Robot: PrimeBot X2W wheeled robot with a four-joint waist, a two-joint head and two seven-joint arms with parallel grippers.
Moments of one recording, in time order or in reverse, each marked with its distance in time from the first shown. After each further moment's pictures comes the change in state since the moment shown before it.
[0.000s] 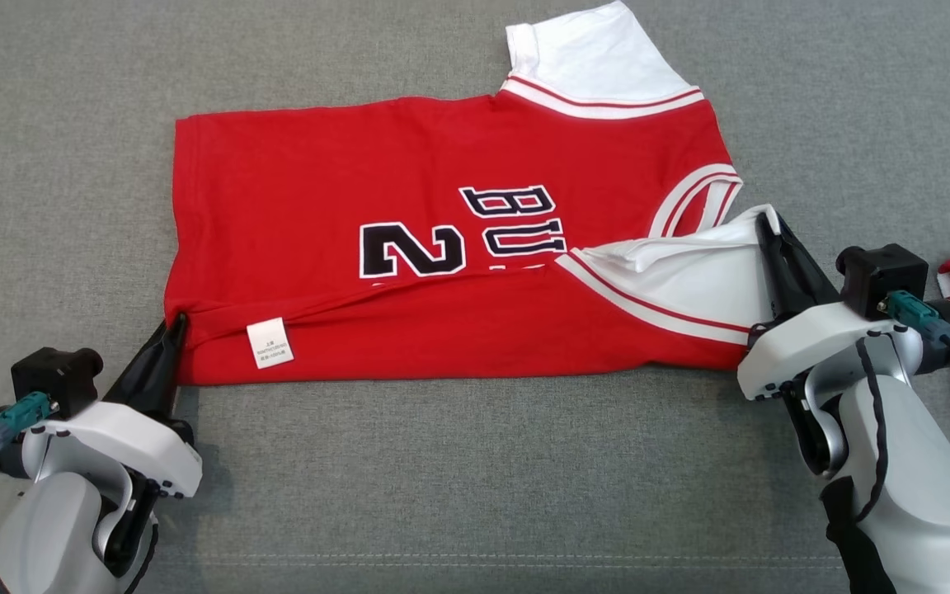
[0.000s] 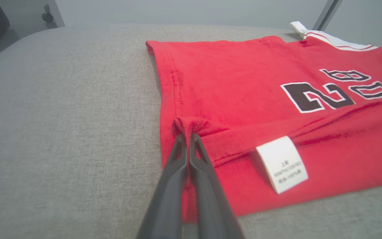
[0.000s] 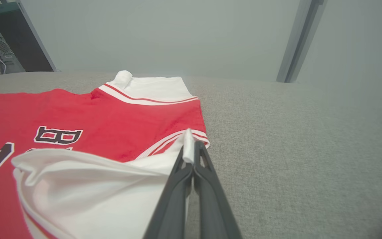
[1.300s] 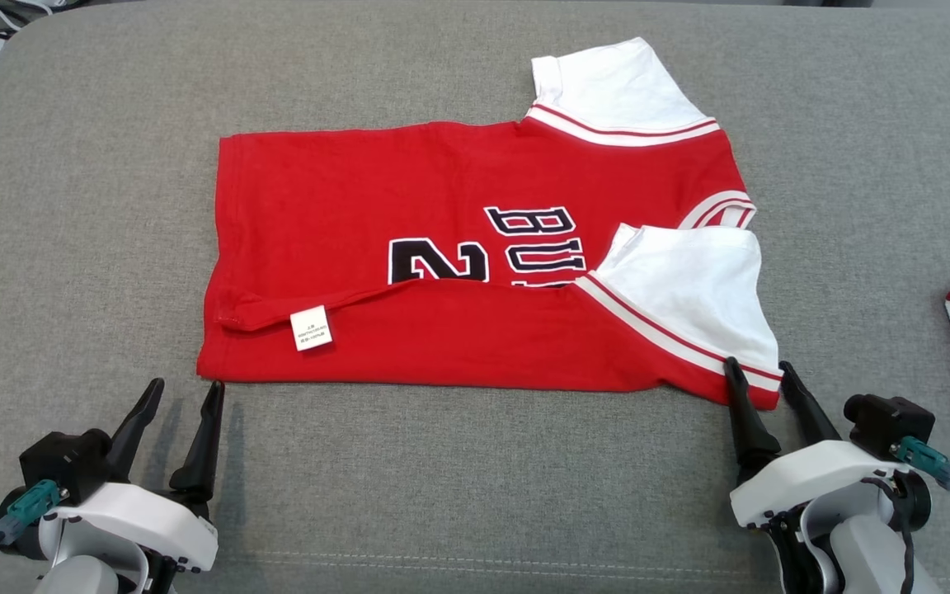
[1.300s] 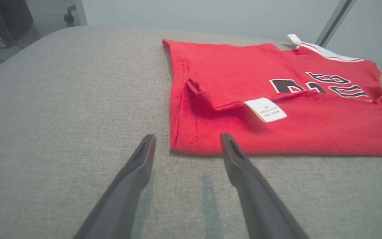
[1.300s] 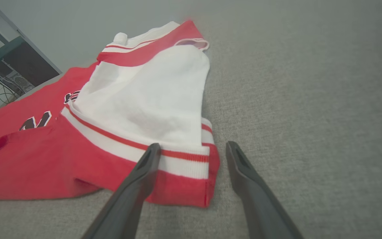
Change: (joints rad) left arm 0.203 -0.063 0.144 -0.160 0.083 0.000 0.000; right arm 0.234 0.005 0.070 0.011 0.355 0.000 -0.067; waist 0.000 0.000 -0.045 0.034
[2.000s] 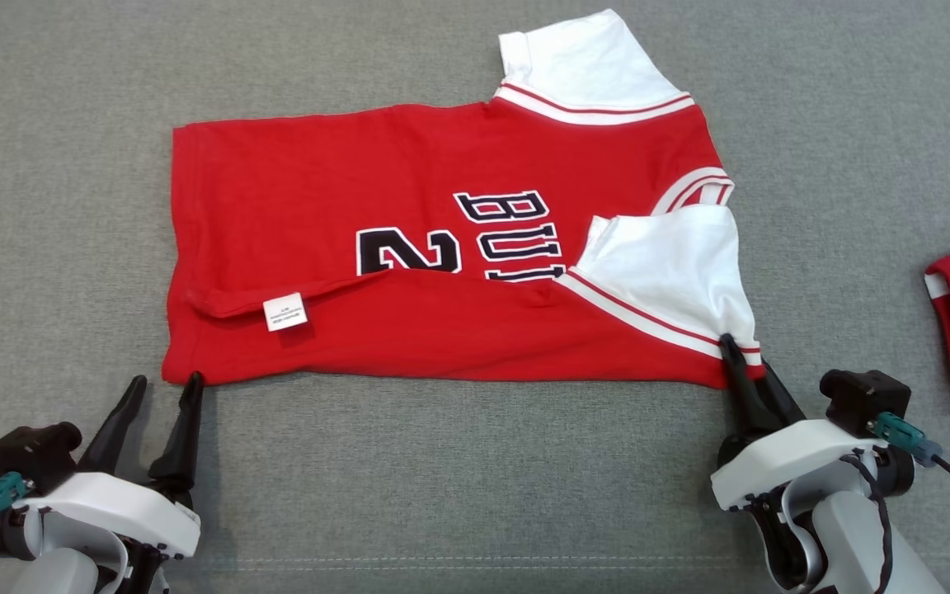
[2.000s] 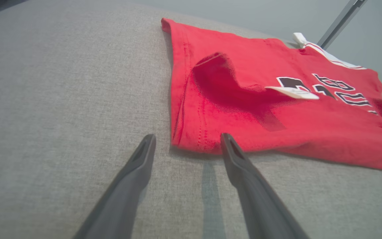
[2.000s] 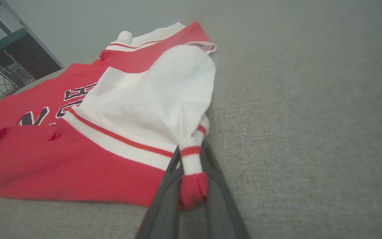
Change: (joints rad) left arm -0.025 0.049 -0.061 0.021 -0.176 0.000 0.000; right arm -0.042 0.002 0.039 -0.012 -0.040 0.000 -0.007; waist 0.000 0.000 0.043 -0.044
